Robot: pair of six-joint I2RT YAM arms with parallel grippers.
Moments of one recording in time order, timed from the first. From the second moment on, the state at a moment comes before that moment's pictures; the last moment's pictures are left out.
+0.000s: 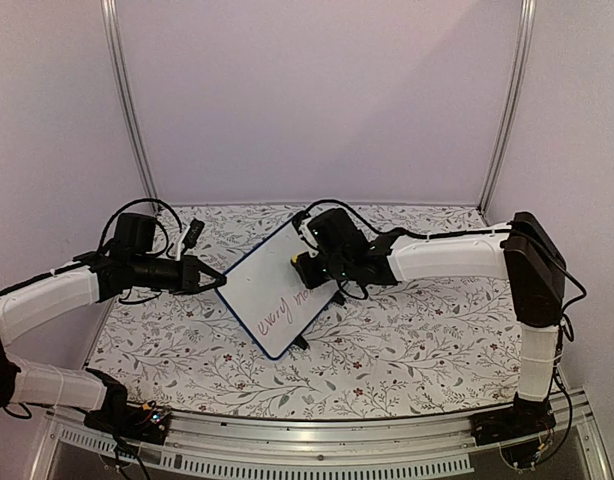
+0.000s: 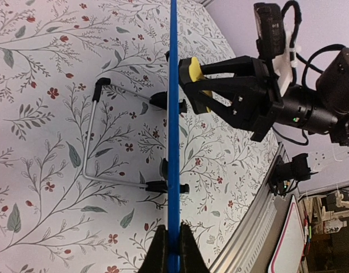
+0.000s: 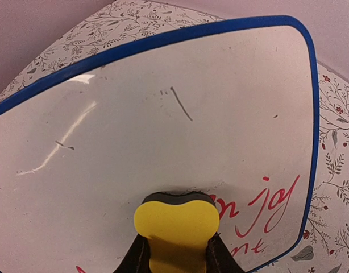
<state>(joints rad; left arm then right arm) -0.35 1.14 0.69 -0.23 0.67 -0.37 0.95 2.01 1.47 -0.12 0.23 0.24</state>
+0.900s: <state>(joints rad) -0.35 1.14 0.69 -0.23 0.66 -0.38 0.95 1.98 1.33 -0.06 0.22 0.27</state>
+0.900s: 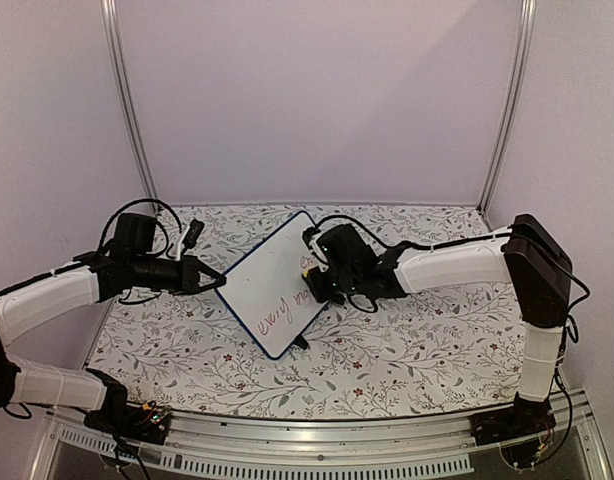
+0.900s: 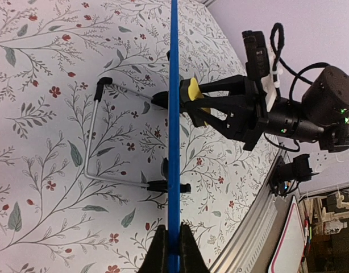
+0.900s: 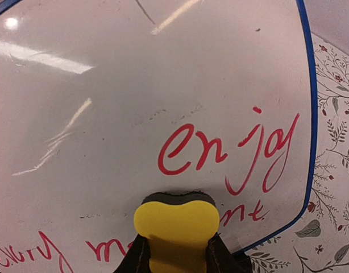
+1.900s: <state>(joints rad) -0.35 1.14 0.69 -0.22 0.67 -0.37 1.00 1.97 1.39 -0.03 0.12 0.20</state>
